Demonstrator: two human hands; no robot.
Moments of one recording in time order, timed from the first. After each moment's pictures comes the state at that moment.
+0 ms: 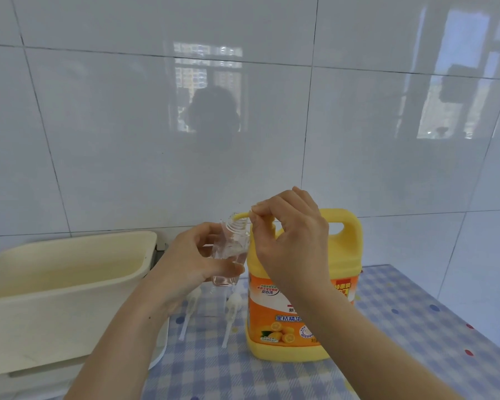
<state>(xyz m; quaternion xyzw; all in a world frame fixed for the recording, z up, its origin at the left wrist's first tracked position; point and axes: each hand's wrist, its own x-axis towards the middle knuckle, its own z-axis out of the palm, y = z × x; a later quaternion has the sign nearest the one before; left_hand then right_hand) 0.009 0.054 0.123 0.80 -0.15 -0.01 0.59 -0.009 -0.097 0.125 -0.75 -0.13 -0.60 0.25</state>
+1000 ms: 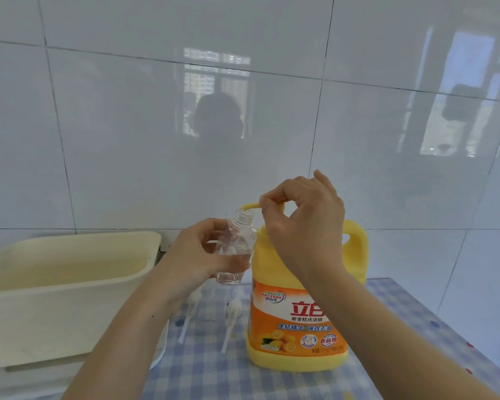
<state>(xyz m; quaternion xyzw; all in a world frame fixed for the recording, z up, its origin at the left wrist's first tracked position) 0.006 0.054 0.128 0.77 -0.16 0.02 0.62 -0.018 -0.096 0.161 -0.79 -0.08 -0.56 0.26</state>
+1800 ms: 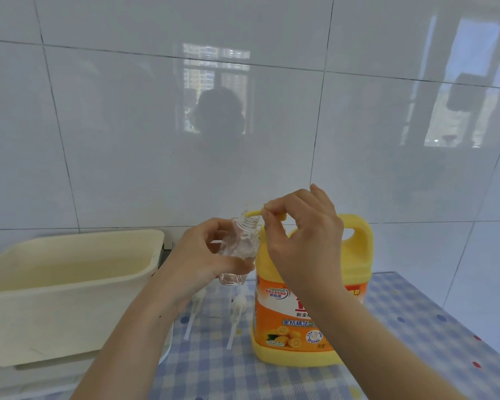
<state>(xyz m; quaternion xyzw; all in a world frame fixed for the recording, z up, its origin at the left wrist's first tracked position) 0.005 0.054 0.127 0.79 -0.17 0.03 0.59 -0.012 -0.097 0.132 -0.75 -0.11 -0.60 0.25</state>
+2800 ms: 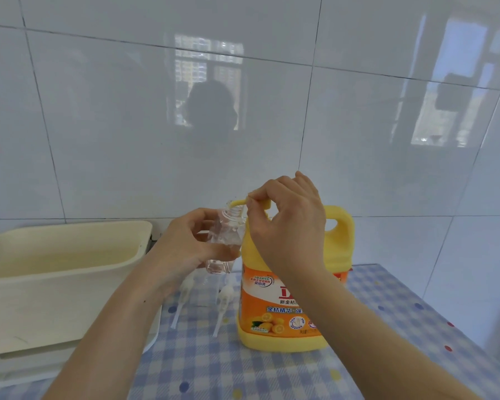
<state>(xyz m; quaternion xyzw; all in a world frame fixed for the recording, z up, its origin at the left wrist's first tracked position) 0.005 0.052 0.126 0.76 -0.16 0.00 0.63 -0.019 -0.094 0.142 -0.78 -0.09 -0.58 0.23</state>
